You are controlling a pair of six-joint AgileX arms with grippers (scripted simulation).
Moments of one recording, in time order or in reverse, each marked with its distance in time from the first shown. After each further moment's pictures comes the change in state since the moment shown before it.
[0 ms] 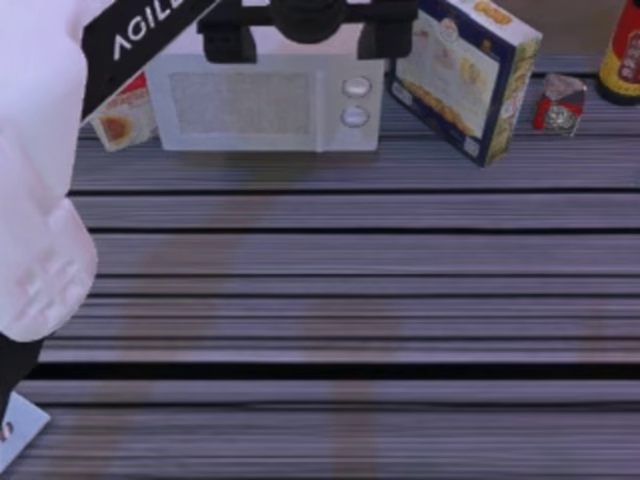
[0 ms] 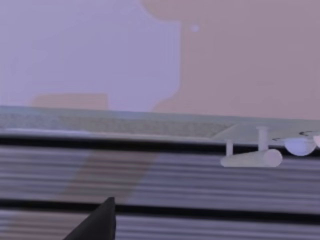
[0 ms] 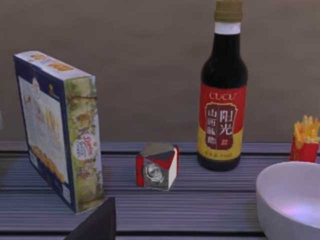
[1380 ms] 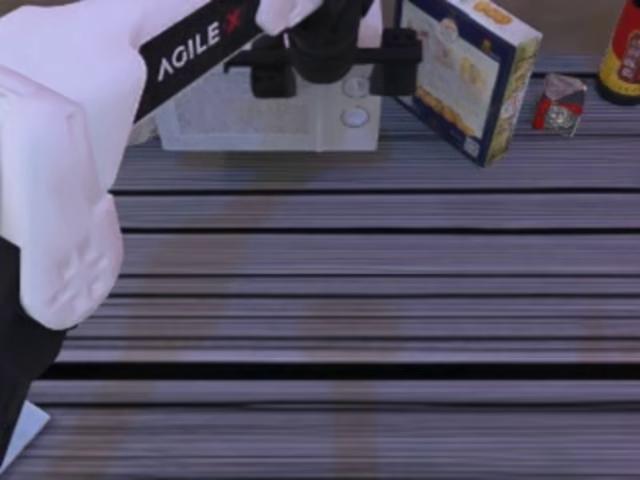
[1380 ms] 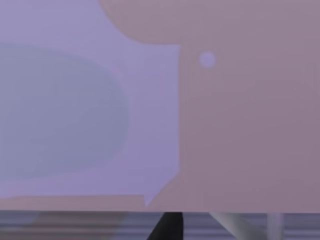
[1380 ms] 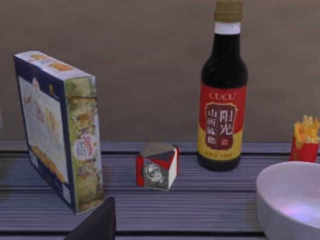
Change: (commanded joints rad) left arm 0.048 0.120 -0.069 0.202 0.023 0.046; right arm 0.000 0.000 0.000 0.000 0.000 0.000
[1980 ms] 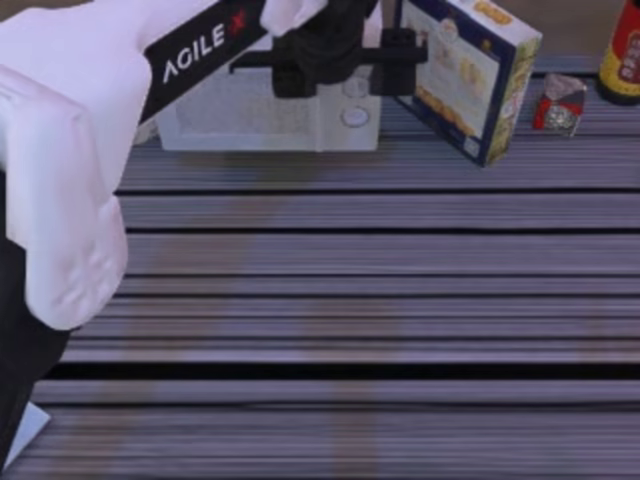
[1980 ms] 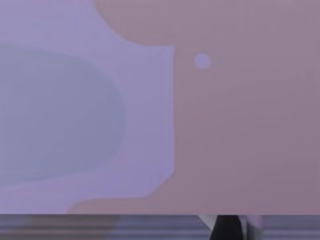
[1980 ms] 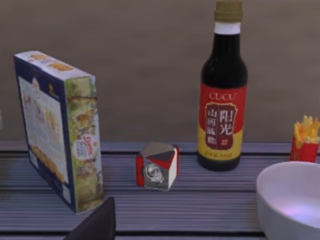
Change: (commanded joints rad) left arm 0.000 0.000 0.000 0.000 0.000 0.000; right arm 0.000 0.000 0.000 0.000 0.000 0.000
